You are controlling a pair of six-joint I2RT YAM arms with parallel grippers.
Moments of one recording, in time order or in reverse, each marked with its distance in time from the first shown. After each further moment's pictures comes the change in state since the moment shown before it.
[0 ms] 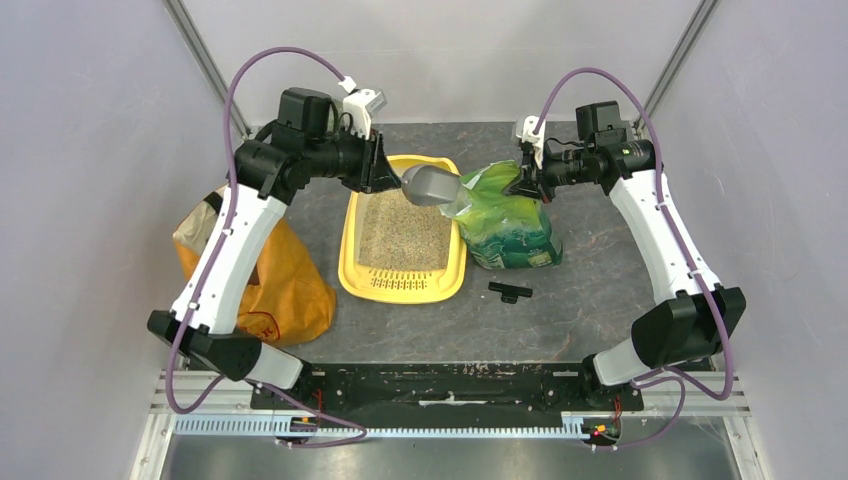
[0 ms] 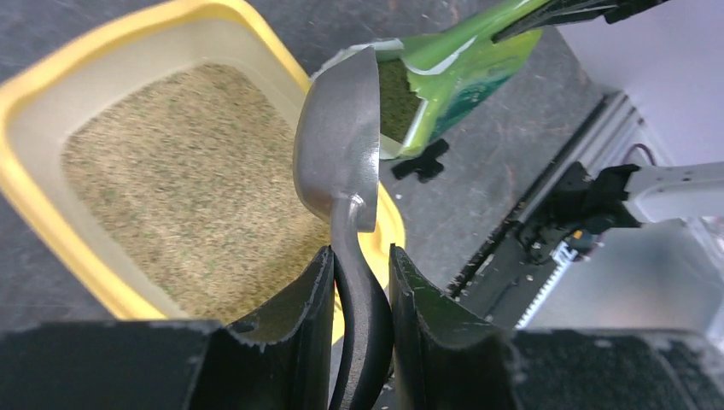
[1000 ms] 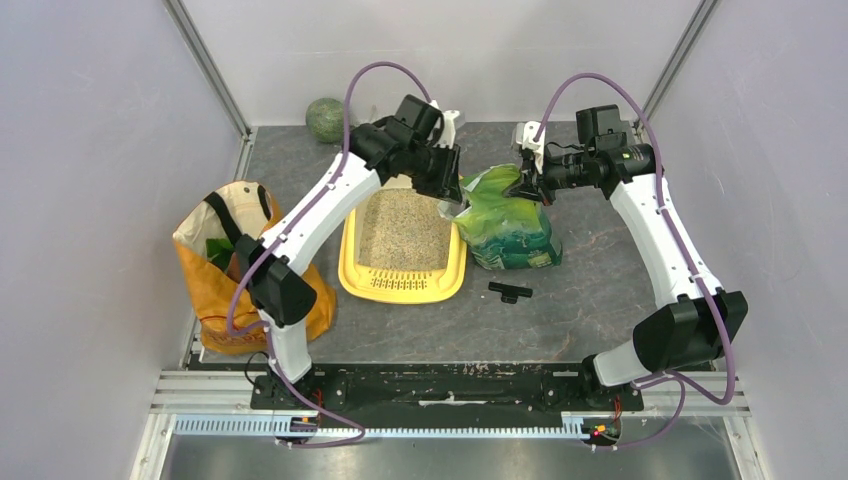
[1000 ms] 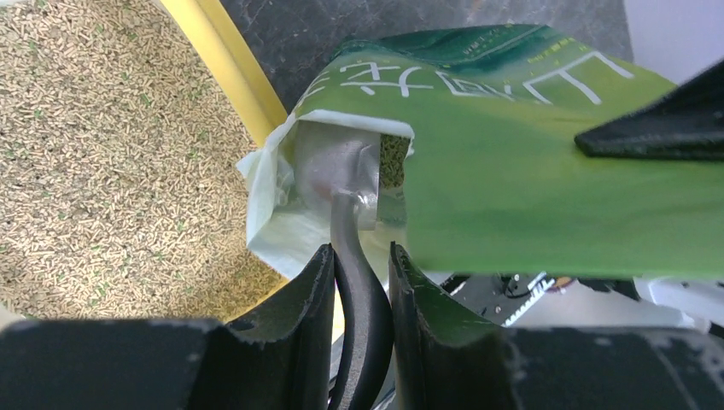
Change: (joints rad) left arm -0.235 0.407 0.180 0.002 -0.171 -0.258; right arm 0.002 -0.023 -0.034 0.015 -0.004 -0.047
